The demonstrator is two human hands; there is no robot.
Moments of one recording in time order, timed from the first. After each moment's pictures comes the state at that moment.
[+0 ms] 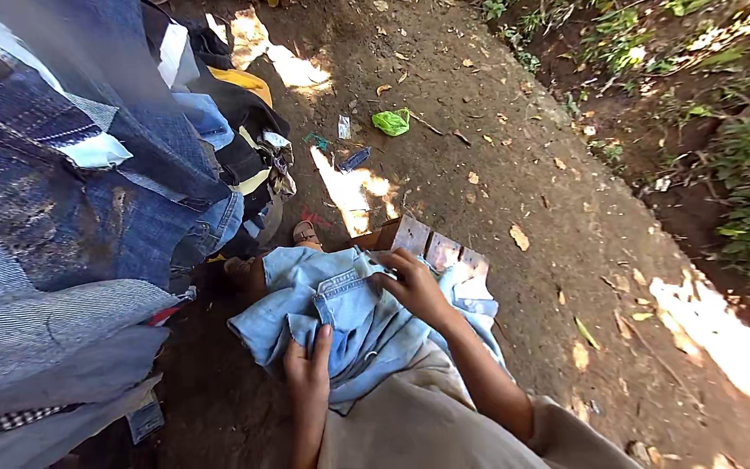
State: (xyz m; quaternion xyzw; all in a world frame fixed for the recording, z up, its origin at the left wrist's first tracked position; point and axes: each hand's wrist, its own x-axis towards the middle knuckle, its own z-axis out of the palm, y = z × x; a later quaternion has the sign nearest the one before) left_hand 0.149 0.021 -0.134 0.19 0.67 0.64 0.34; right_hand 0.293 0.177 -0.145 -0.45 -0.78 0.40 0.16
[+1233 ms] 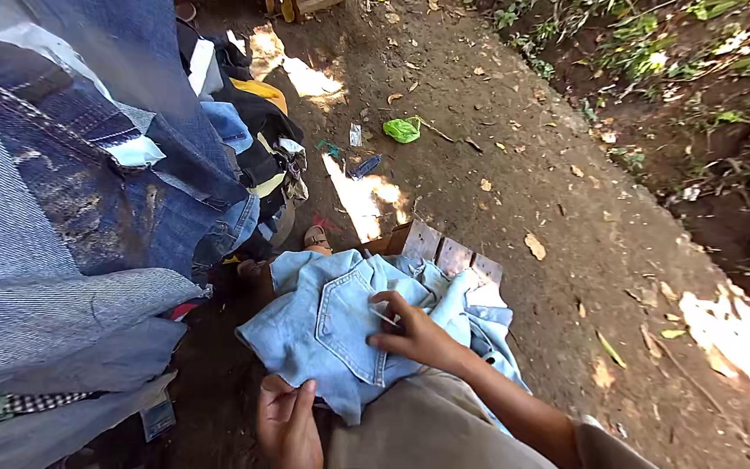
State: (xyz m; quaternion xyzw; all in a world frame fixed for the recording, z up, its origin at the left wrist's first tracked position) left_hand 0.140 -0.034 -0.130 0.09 0.56 0.76 0.31; right_hand 0.301 0.126 -0.145 -0.38 -0.73 0.57 0.05
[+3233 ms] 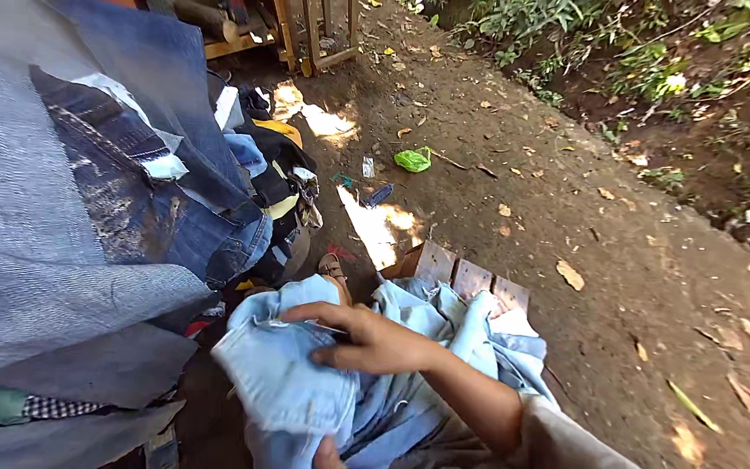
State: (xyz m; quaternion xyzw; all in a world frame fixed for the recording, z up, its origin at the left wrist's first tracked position) left_hand 0.170 -0.031 -0.127 0.33 0.59 0.74 -0.01; right_hand 0.212 0.144 -0.097 -0.05 -0.73 0.65 0.20
